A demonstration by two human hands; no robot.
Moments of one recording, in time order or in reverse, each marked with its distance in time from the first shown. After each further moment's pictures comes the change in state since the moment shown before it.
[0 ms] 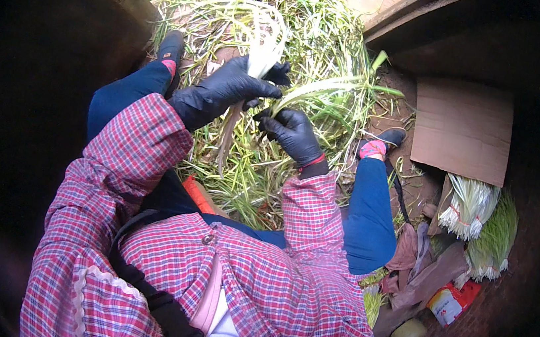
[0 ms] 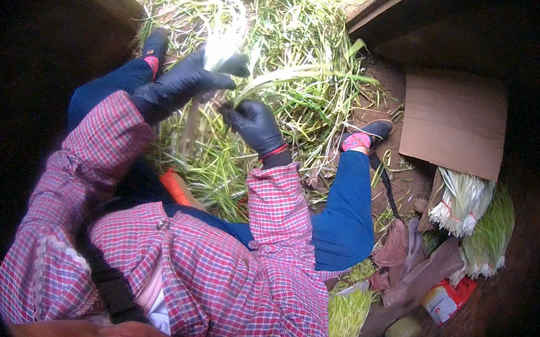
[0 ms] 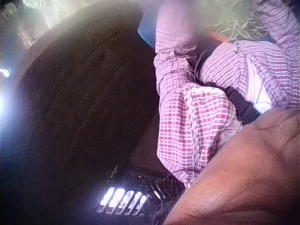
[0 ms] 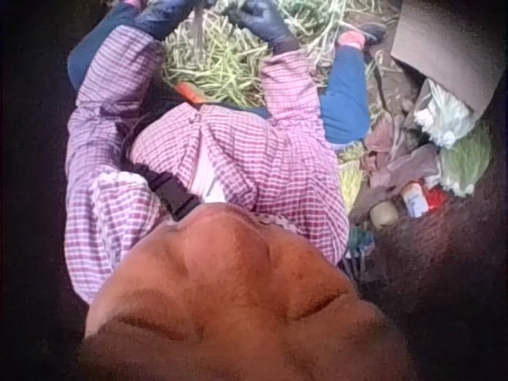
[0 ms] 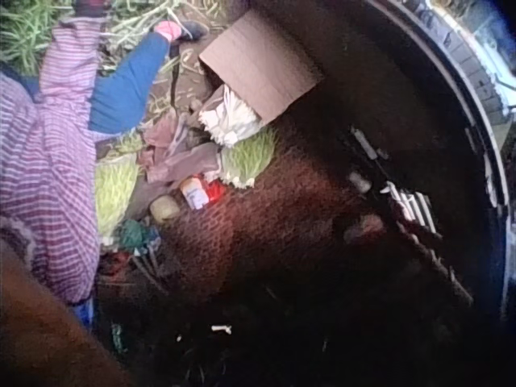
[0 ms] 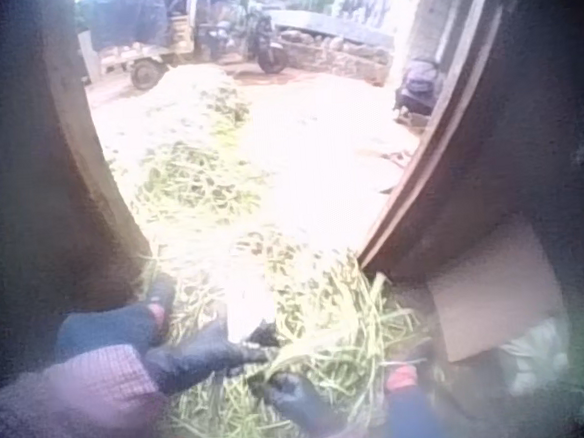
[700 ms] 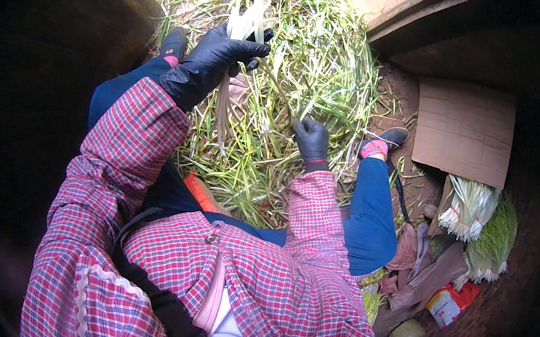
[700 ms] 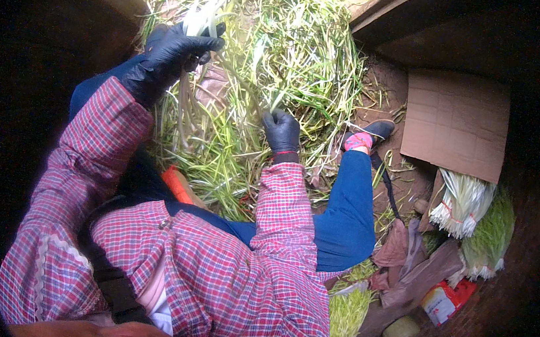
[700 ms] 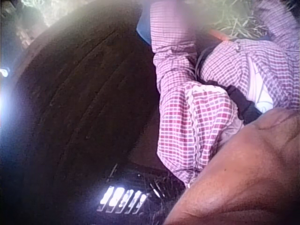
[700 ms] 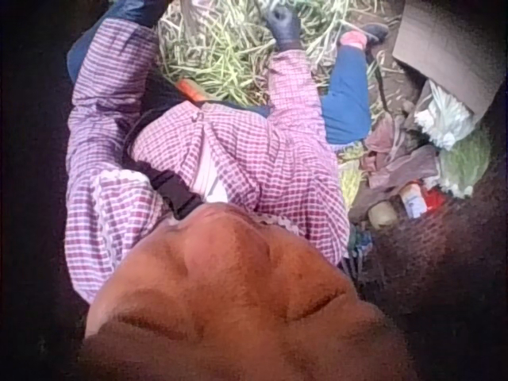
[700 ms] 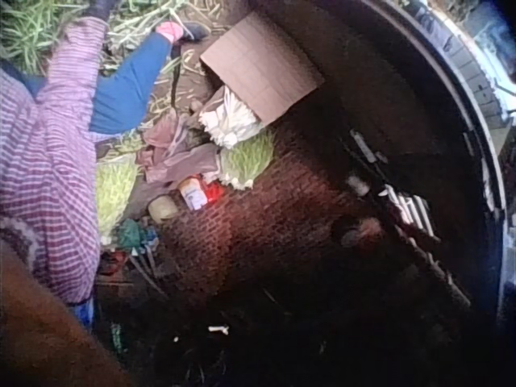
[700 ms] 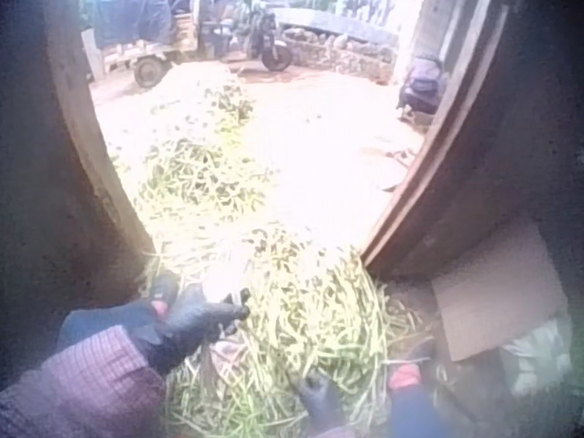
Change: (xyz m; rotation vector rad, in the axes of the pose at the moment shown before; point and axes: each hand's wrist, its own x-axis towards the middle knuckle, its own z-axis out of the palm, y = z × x) left_hand 0.006 0.029 -0.024 0.030 0.231 -0.021; right_hand -0.005 0.070 -0.035 -0.523 0.508 0.047
